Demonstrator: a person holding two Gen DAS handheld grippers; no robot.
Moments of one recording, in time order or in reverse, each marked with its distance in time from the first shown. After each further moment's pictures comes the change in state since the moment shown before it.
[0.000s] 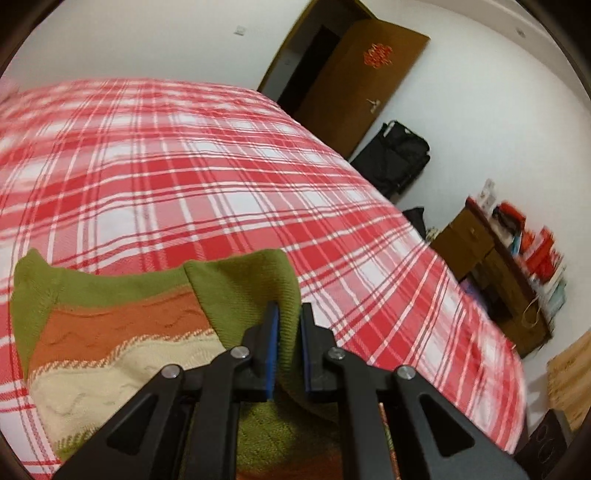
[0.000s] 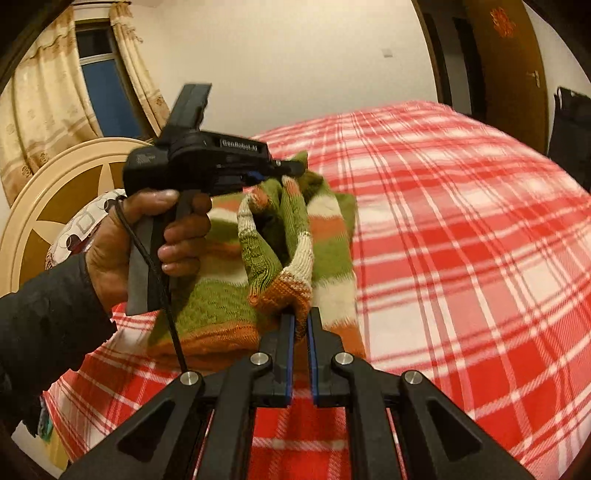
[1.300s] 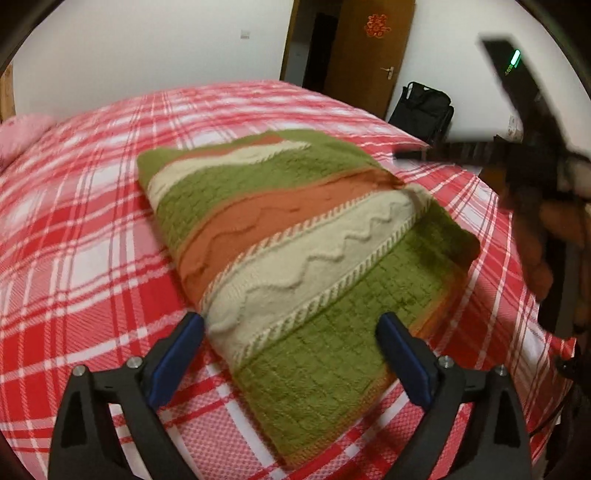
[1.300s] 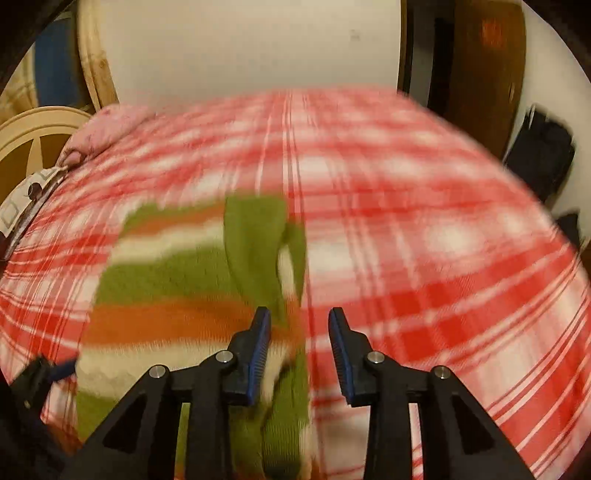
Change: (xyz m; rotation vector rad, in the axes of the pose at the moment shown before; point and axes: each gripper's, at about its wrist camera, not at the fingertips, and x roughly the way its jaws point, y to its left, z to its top) left arm -0.071 0.015 -0.140 0.132 0.036 0.246; right arm 0.075 0.009 0.098 -0.078 0.070 -0.301
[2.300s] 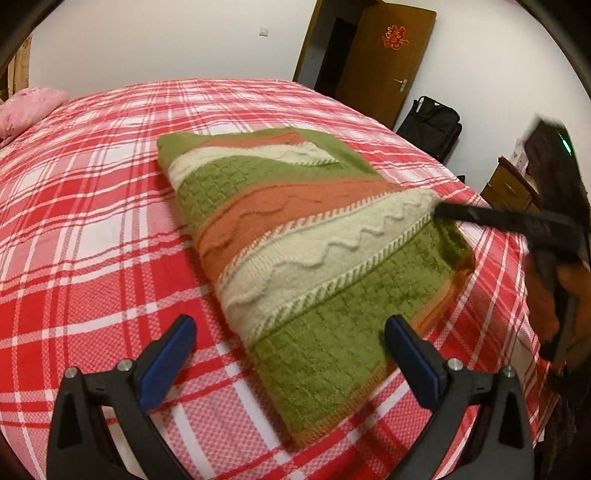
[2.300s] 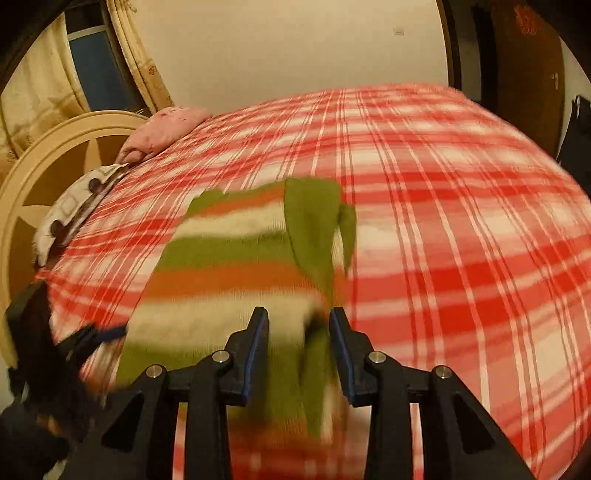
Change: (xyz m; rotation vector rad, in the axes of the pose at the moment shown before) left arm -0.012 0.013 -0.013 -0.088 -0.013 -0.022; right arm -0.012 -0.030 -0.038 0.006 0.065 0.293
